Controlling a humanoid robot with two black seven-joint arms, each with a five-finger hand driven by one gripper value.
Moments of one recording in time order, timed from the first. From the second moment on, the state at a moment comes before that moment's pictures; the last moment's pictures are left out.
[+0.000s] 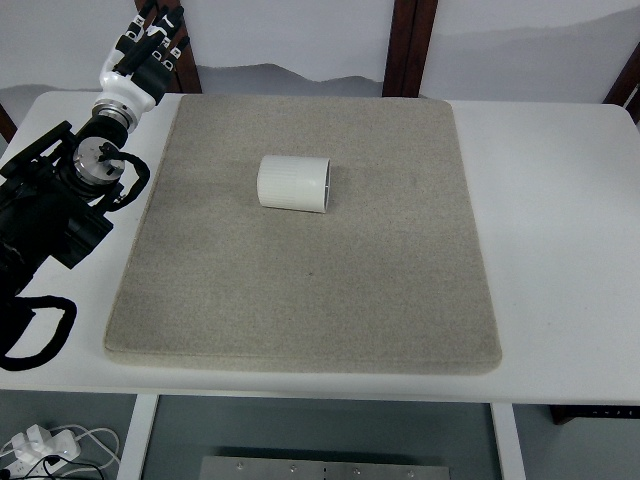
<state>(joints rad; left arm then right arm) -1.04 0.15 -0.76 -0.27 -0.19 -0.30 -0.26 0.00 0.00 -0.01 0.16 -0.04 -0.01 -0.03</state>
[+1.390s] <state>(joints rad) -1.14 0.33 -0.58 -0.45 0.37 -0.38 -0.26 0.00 0.00 -0.01 0.16 -0.04 -0.01 -0.03</state>
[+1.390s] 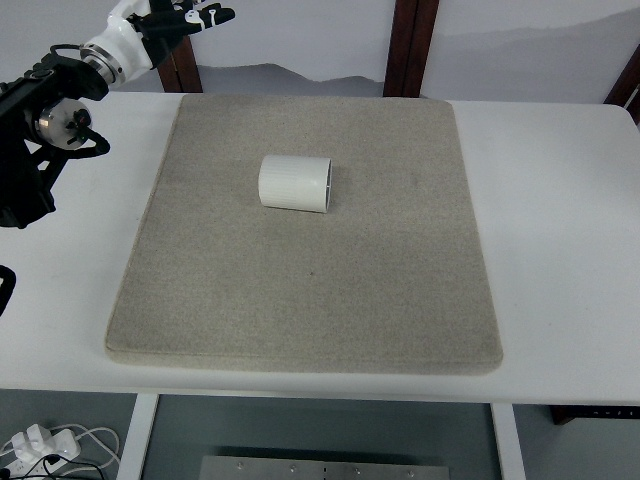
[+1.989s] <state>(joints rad) -1.20 0.55 -0.30 -0.88 0.91 -0.39 -0.27 0.00 0.00 -0.01 0.16 -0.04 -0.01 -0.03</state>
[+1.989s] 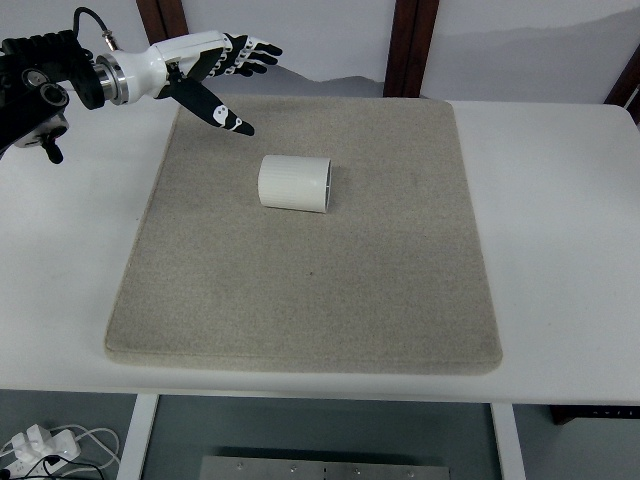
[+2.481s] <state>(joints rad) -1.33 0.56 -0.10 -0.99 0.98 -0.39 -0.17 0.00 0.00 -0.01 0.16 -0.04 -0.01 -0.03</state>
